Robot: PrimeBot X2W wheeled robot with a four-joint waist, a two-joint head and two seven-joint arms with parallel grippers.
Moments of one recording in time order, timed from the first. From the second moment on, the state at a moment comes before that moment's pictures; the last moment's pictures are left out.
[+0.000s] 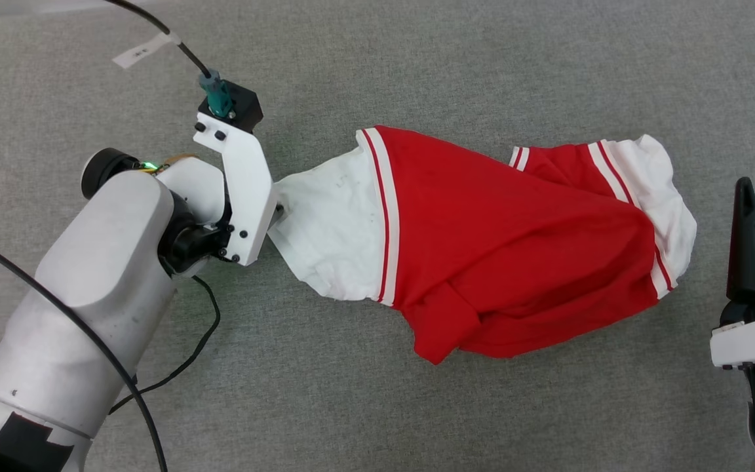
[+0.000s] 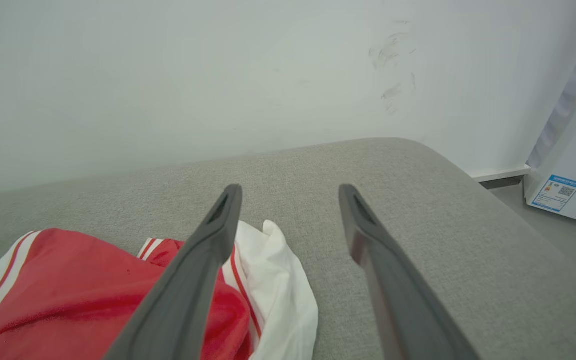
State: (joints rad) left arm -0.93 0.41 -0.65 0.52 -0.67 -0.13 0.83; right arm -0.16 -0.05 -0.22 -0.17 0.19 0.13 0.01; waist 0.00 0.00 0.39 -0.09
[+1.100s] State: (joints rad) left arm -0.54 0.64 -0.57 0.27 -0.81 -0.02 0.47; right arm -0.13 -0.05 -0.30 -0.03 0.16 0.13 0.16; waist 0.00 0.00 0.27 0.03
